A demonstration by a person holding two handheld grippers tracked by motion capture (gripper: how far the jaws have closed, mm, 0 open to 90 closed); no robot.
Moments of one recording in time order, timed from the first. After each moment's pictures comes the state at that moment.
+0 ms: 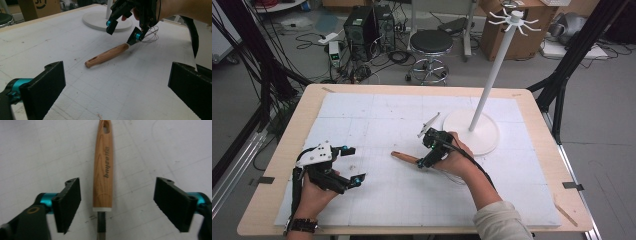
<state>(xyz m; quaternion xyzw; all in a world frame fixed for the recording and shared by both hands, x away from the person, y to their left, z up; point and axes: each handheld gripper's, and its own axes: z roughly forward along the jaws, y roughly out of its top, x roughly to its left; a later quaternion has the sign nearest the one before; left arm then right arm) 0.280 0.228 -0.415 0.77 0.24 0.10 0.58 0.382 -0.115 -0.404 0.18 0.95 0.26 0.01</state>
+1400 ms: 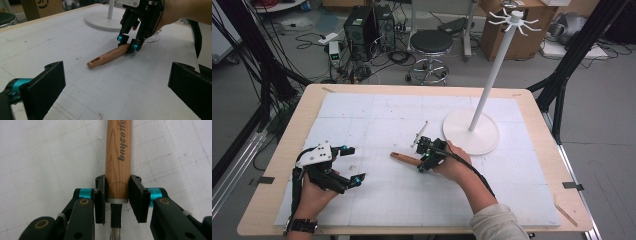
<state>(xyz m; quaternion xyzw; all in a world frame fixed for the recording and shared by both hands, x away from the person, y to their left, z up) 0.279 0.228 -0.414 0.77 0.24 0.11 0.58 0.367 -0.098 -0.415 0.17 0.97 0.18 0.02</state>
